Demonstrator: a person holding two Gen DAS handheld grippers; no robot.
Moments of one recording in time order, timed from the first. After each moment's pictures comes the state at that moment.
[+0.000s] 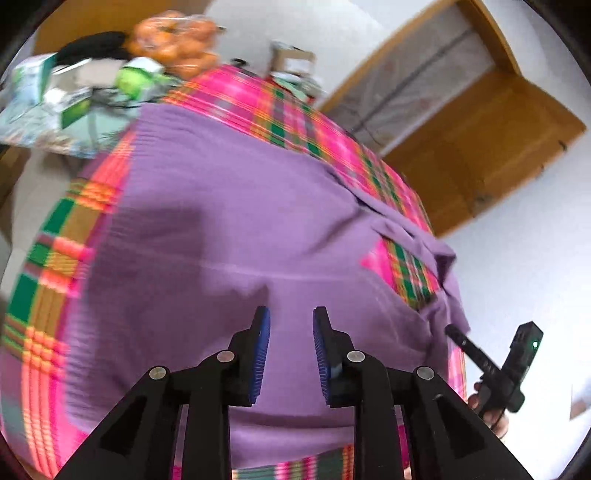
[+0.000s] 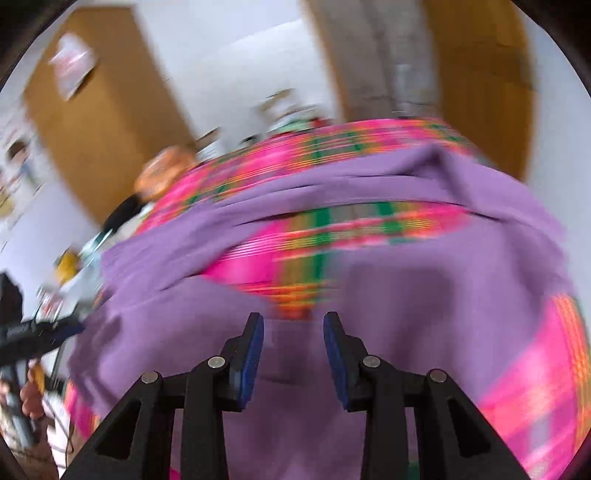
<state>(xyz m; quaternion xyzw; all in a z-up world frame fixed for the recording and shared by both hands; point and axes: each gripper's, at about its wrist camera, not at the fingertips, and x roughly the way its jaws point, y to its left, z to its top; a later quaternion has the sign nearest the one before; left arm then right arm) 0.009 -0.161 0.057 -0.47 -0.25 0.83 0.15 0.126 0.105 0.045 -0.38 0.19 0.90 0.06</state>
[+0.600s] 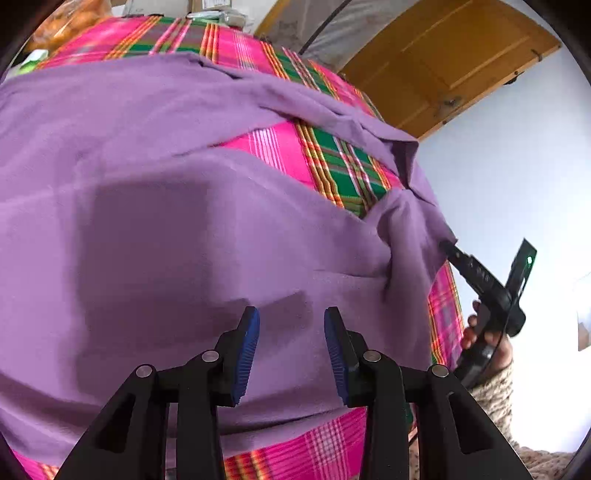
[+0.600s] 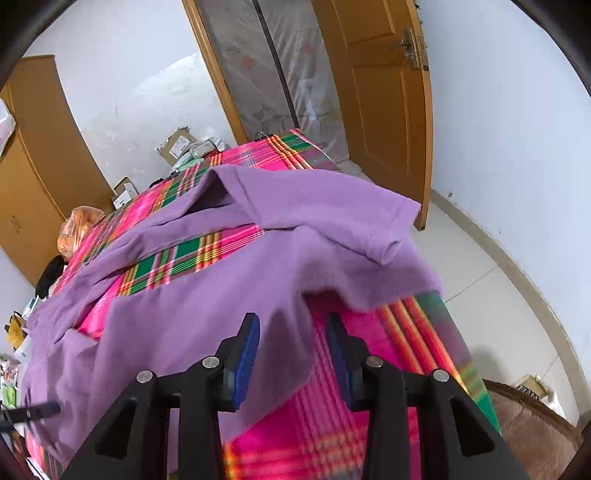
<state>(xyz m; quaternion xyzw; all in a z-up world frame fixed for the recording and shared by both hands) 0.016 -0.004 0.018 -0.55 -0.16 0.78 0.26 0.155 0.236 0.013 -0.36 0.22 0.89 0.19</state>
